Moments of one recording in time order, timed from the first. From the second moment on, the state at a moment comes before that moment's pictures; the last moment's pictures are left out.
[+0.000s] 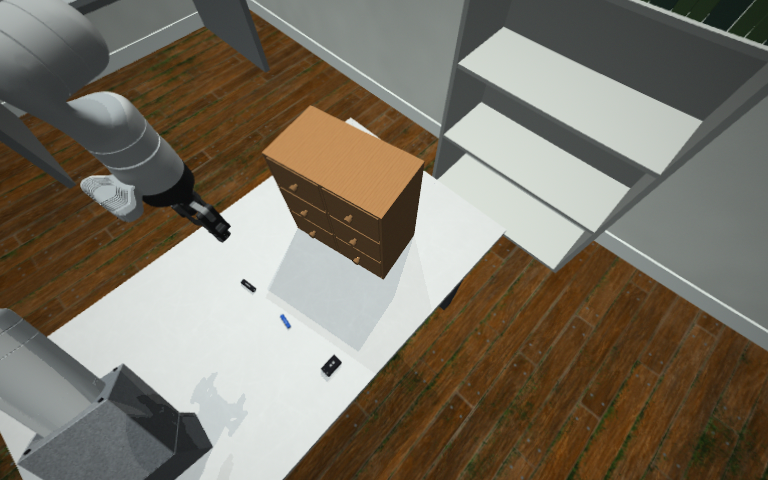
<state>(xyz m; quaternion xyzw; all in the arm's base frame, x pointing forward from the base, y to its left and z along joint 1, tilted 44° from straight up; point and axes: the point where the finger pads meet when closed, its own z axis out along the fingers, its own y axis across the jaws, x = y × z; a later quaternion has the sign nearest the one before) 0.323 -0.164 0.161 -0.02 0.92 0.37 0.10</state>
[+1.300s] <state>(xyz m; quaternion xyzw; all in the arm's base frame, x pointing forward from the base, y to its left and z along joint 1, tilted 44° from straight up) 0.341 -0.155 0.153 0.01 0.91 0.36 0.19</state>
